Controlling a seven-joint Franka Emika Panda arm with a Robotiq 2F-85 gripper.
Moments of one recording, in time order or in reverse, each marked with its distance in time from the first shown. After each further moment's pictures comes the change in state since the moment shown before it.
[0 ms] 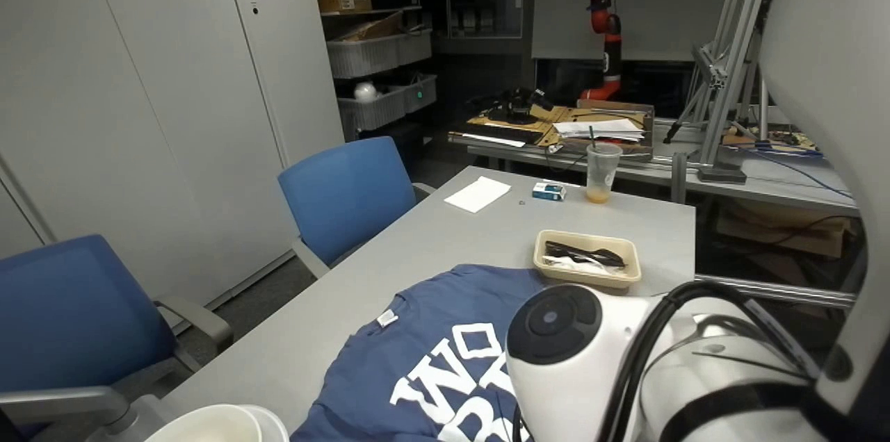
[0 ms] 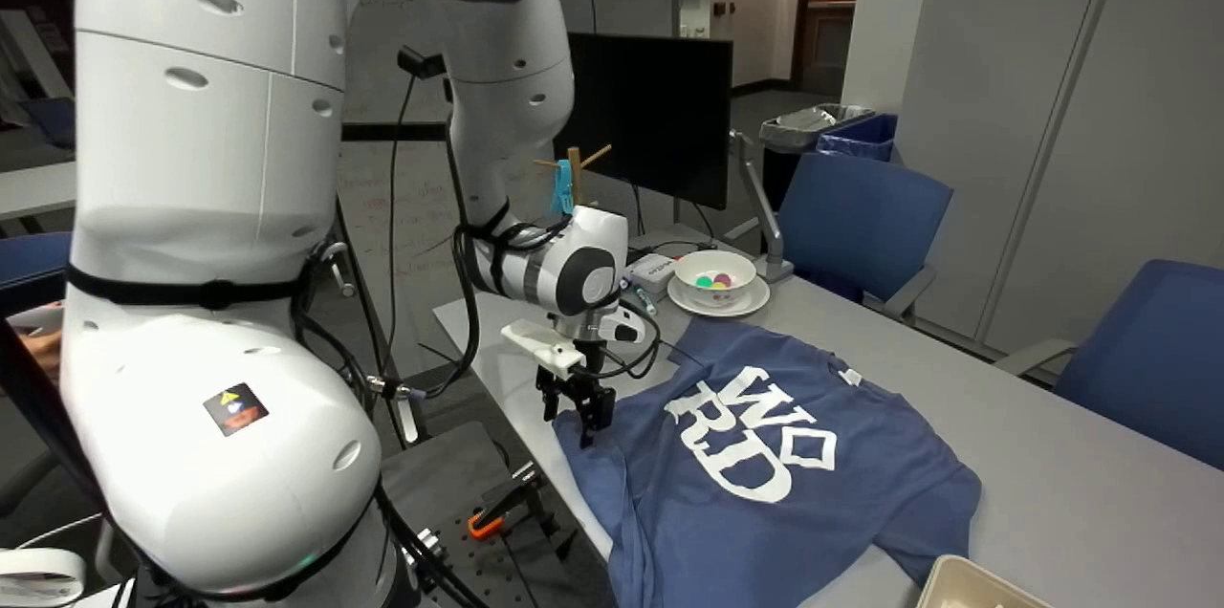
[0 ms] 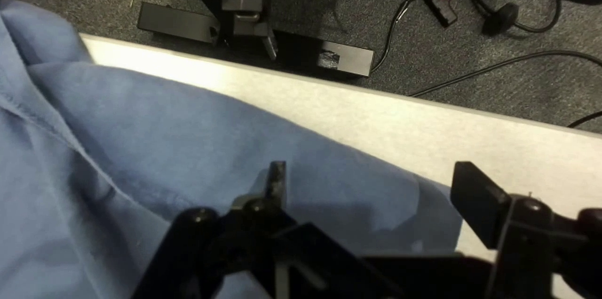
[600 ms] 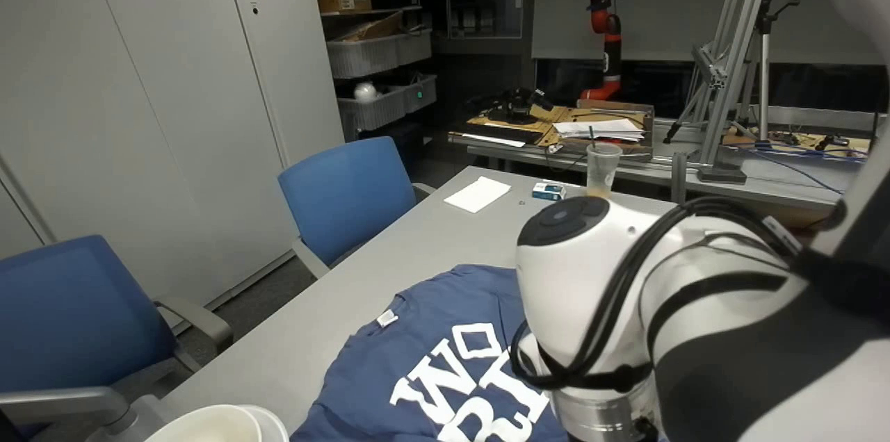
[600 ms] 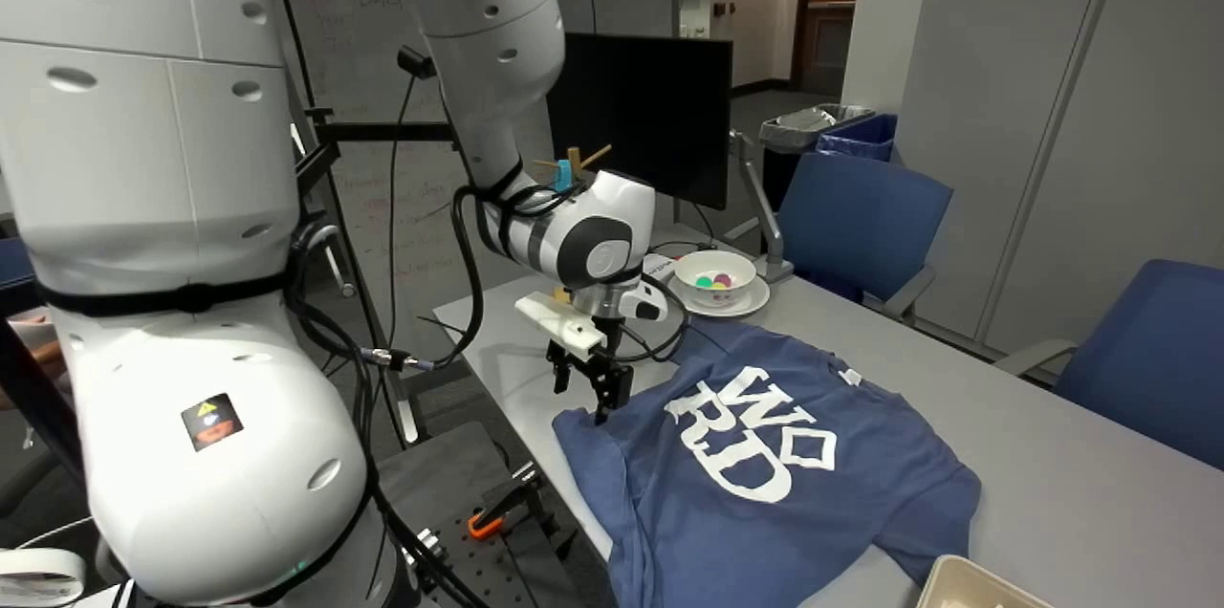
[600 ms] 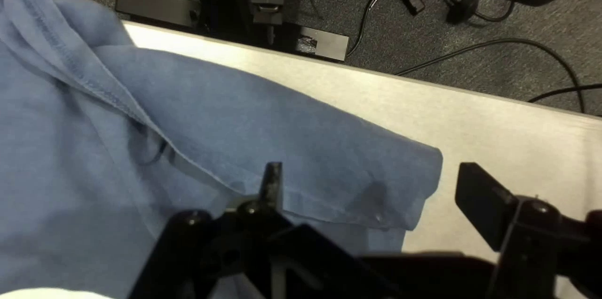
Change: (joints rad) arm -0.098 -0.165 0.031 -0.054 0.146 -0.060 -0.199
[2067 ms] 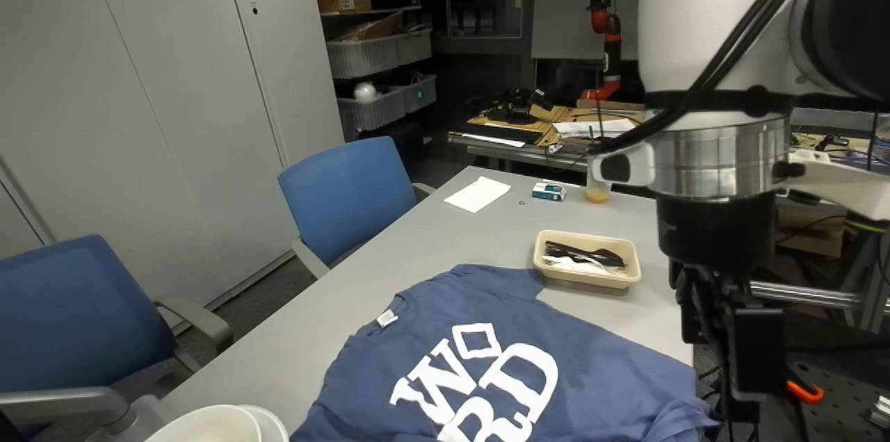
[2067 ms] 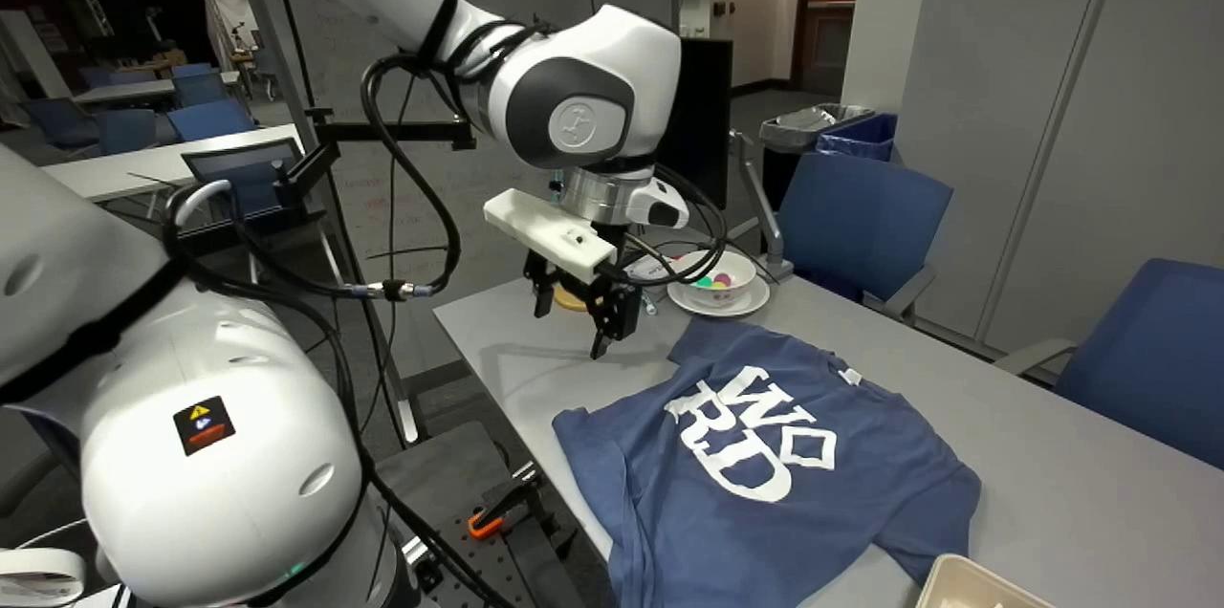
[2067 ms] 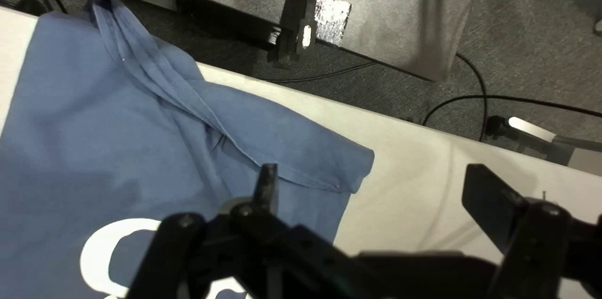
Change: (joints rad) arm -0.029 -0.678 -0.161 -0.169 0.110 -0.449 -0.316
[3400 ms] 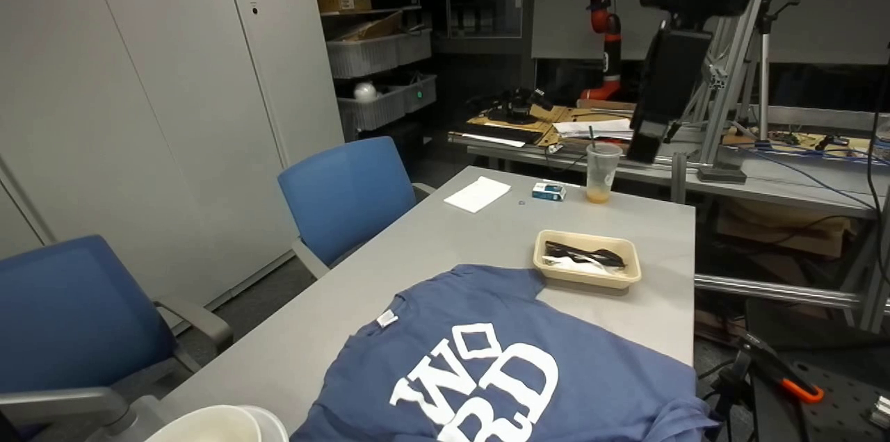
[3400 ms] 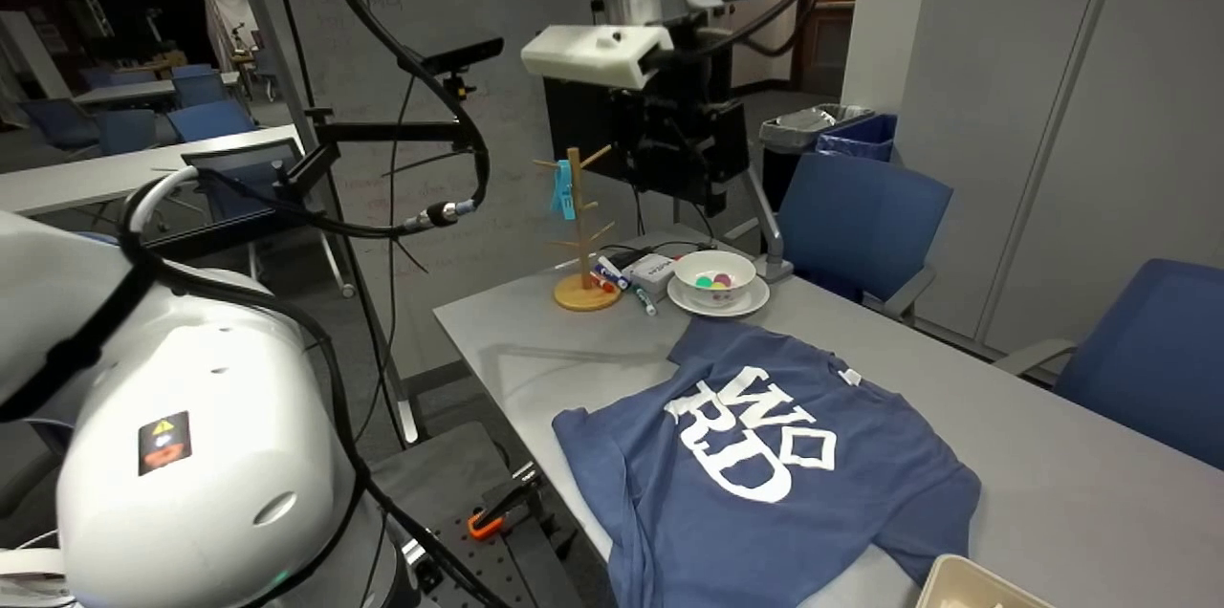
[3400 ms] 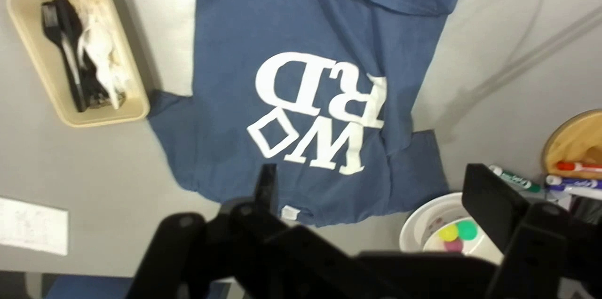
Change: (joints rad) arm -0.143 -0.210 -0.021 0.226 -0.224 -0.081 0.187
